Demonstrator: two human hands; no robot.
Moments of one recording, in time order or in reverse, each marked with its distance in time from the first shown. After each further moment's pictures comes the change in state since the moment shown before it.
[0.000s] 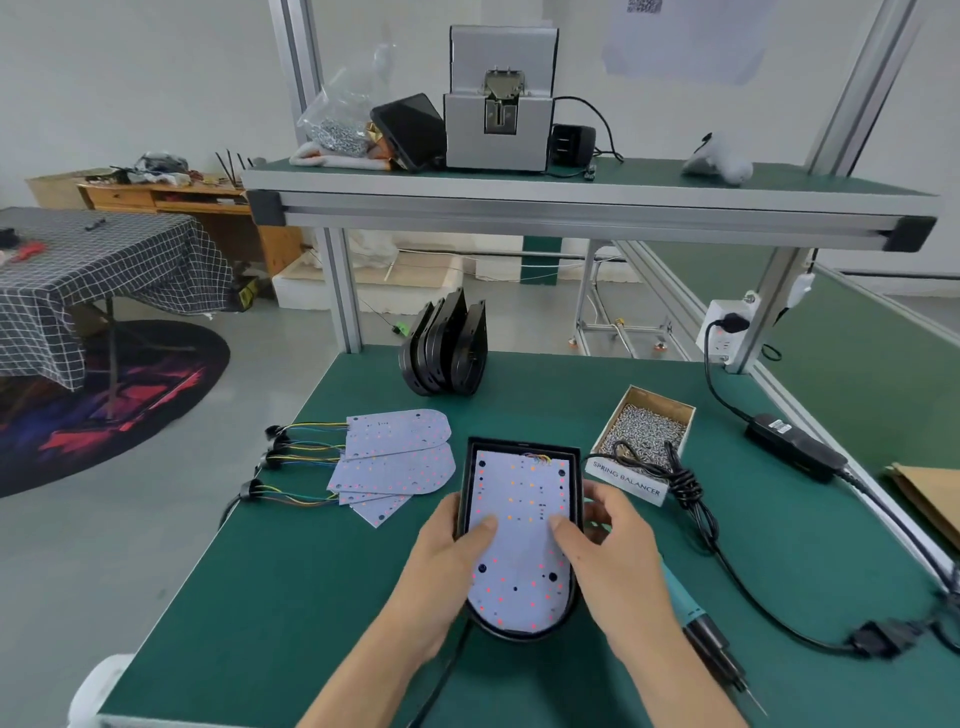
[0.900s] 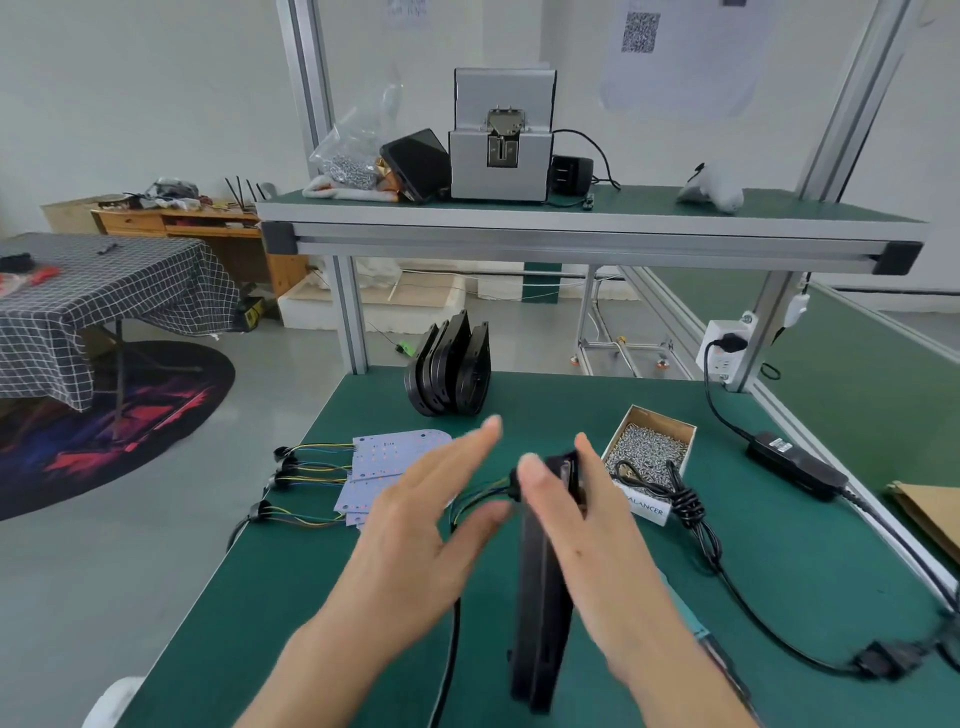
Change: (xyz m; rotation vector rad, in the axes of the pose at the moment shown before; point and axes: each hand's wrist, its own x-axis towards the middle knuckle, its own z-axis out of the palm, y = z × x) left_hand -0.039 0.100 -0.017 0.687 0.077 0.760; right_hand -0.049 -0.114 -0.014 0.096 -0.298 -0.038
